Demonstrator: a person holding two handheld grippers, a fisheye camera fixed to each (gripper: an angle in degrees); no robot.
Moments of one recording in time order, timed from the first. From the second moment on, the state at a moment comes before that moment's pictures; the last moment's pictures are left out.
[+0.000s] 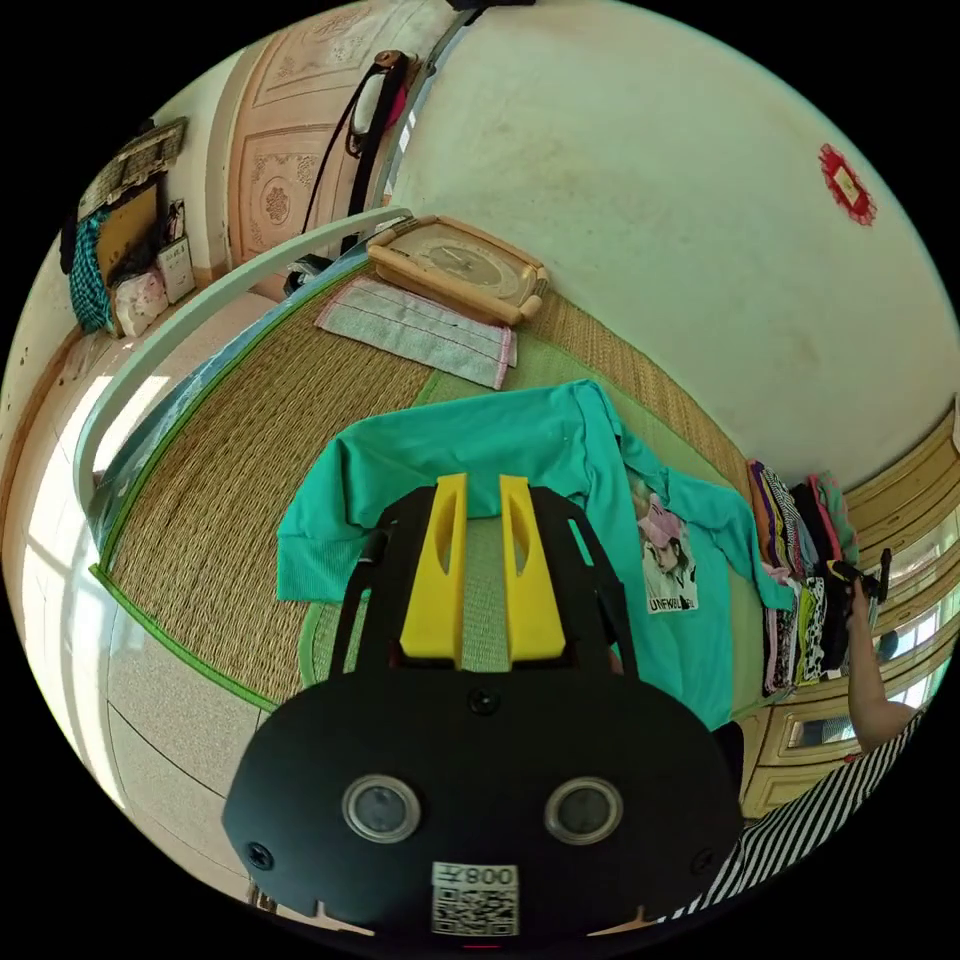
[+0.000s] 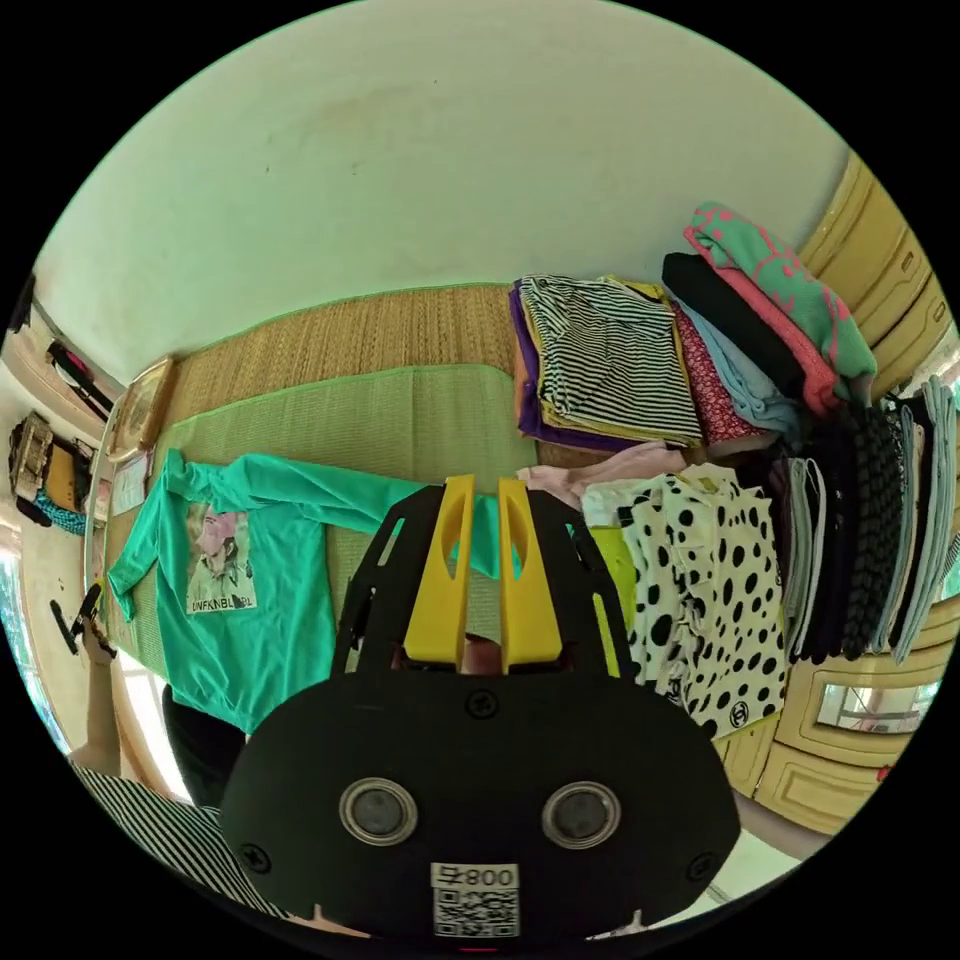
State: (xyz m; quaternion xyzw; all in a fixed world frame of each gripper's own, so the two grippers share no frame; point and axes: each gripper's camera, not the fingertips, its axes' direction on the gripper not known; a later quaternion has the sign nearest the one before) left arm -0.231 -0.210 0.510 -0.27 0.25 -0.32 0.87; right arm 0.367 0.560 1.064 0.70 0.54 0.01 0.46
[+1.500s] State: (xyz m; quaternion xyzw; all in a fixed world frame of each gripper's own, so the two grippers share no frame) left arm -0.071 -0.343 0.864 -0.23 0.54 -0.31 0.75; right arm 0.264 0.278 0.994 0.56 0.64 -0.10 0.51
